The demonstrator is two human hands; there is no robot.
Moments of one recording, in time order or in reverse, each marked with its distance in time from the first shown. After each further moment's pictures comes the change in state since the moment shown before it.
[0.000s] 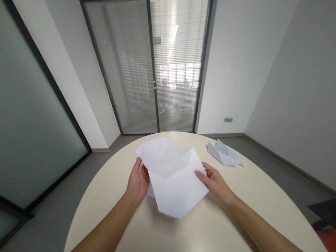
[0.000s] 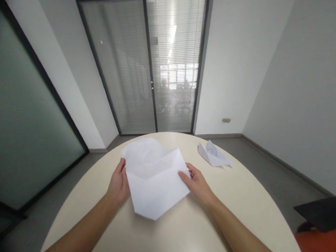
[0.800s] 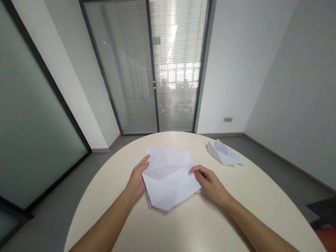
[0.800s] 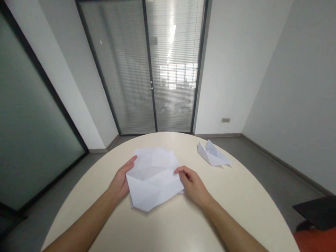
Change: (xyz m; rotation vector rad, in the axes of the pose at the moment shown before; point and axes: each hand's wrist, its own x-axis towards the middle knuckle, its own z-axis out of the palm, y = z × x) left_hand 0.010 0.004 -0.006 0.252 0.132 0.031; right_hand -0.001 0.006 0.002 -0.358 0.017 -0.136
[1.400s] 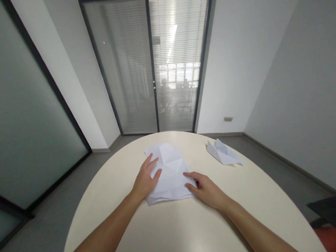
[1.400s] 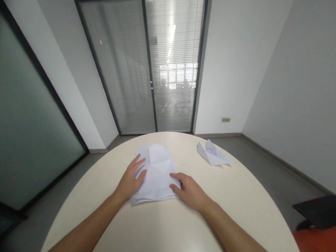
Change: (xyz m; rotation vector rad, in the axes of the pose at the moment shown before) left_hand 0.001 -0.020 -0.013 0.810 -0.157 0.595; right_hand -0.008 -0.004 0.004 -0.366 -0.158 -0.067
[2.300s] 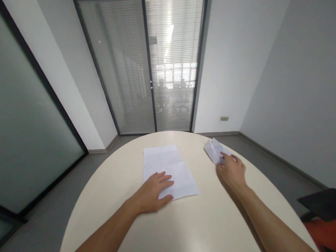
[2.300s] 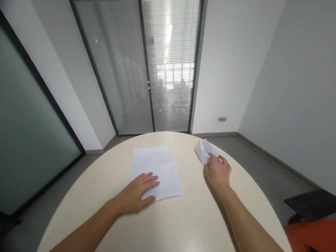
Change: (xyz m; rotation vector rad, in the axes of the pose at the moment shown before) left_hand -0.022 0.021 0.001 0.155 -0.618 0.114; right_hand 0.007 0.079 -0.075 -0.748 0.627 0.342
